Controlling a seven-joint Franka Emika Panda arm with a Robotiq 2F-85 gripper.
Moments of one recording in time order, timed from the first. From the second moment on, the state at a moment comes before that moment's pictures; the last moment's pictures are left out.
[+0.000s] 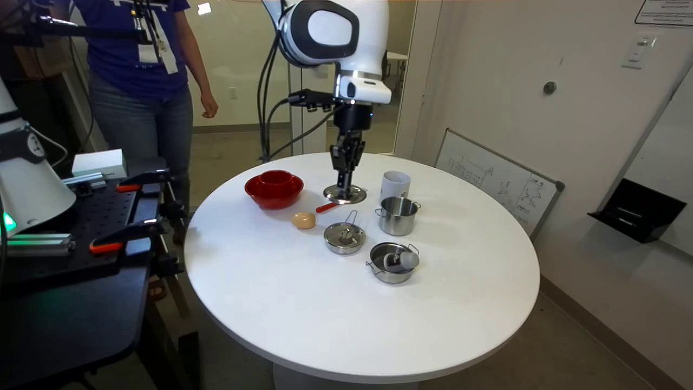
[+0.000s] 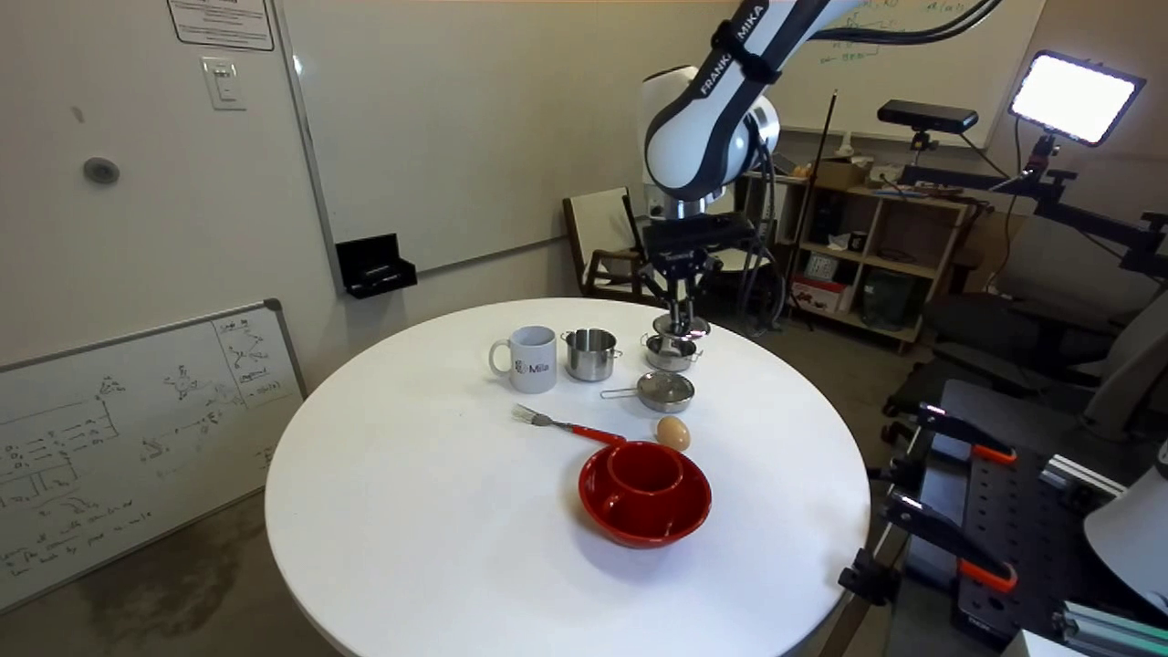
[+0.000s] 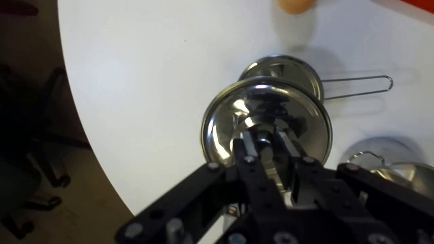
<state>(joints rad) 0.13 0.52 -0.30 -2.06 -0.06 2.46 0.79</state>
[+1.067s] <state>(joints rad) 0.05 0.45 -0.28 -2.59 0.07 3.00 1.04</state>
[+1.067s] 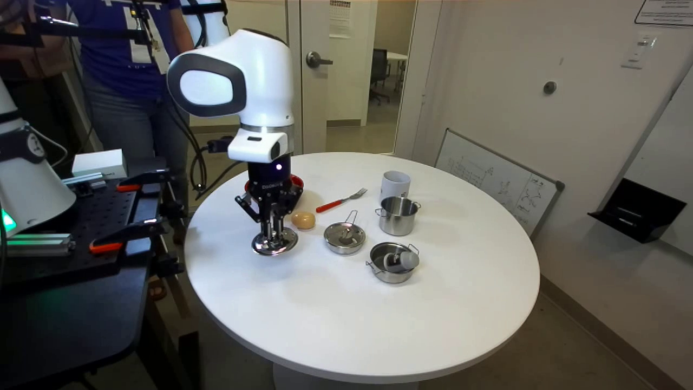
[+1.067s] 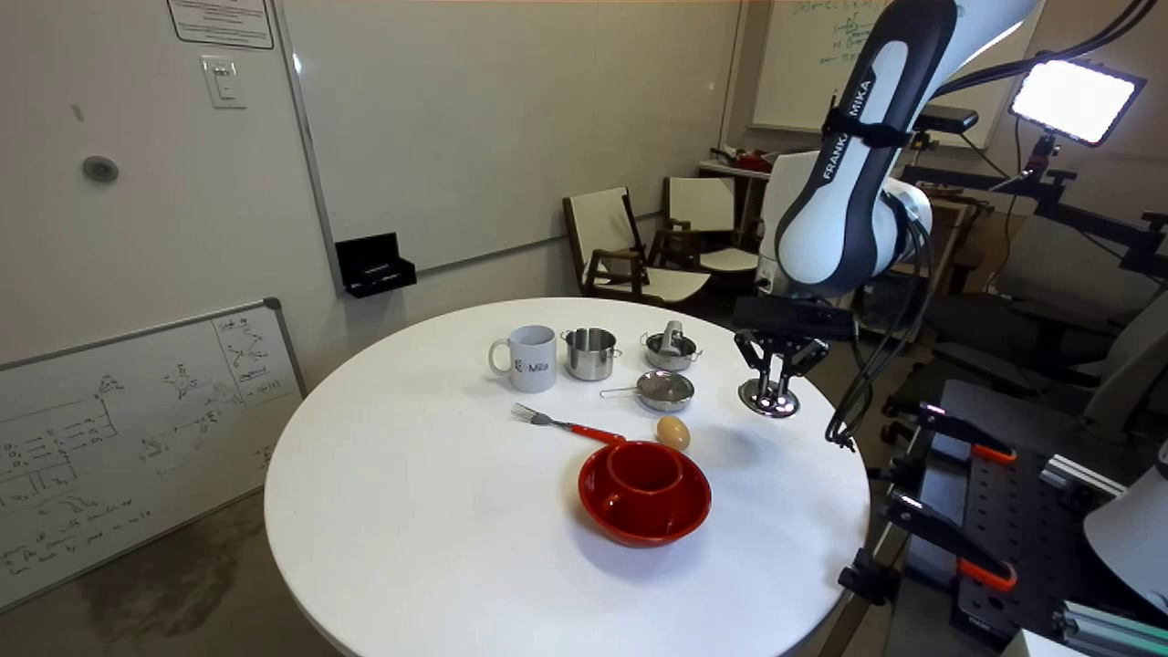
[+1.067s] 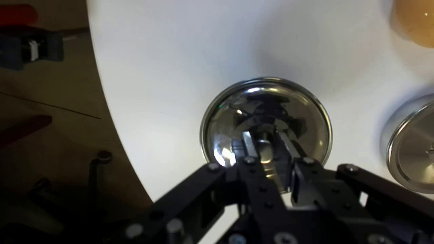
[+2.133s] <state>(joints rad) -0.18 0.63 -0.03 -2.38 0.25 2.99 0.73</state>
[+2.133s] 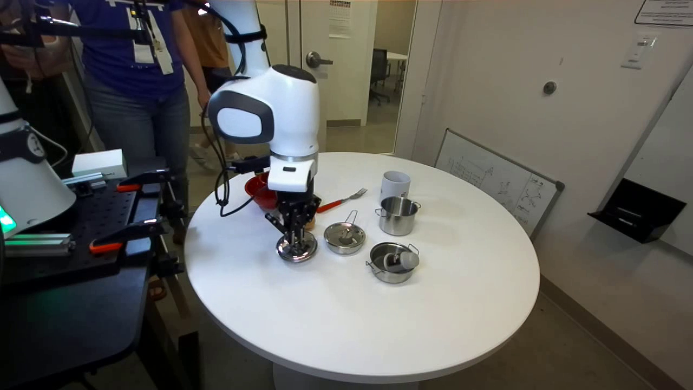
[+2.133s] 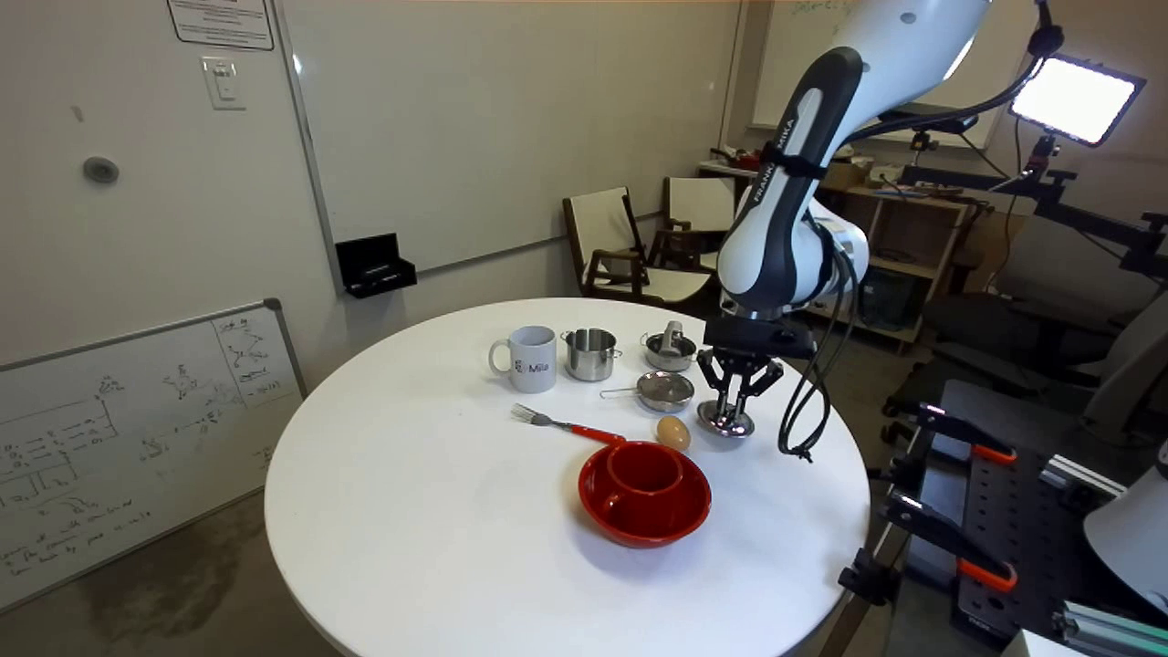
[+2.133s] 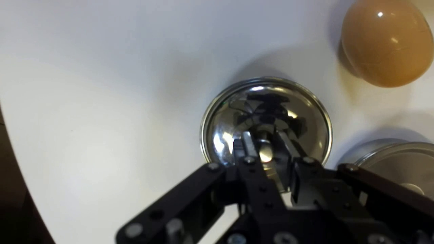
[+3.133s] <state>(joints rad) -0.05 0.68 -0.15 -2.27 0.25 2.82 0.72</state>
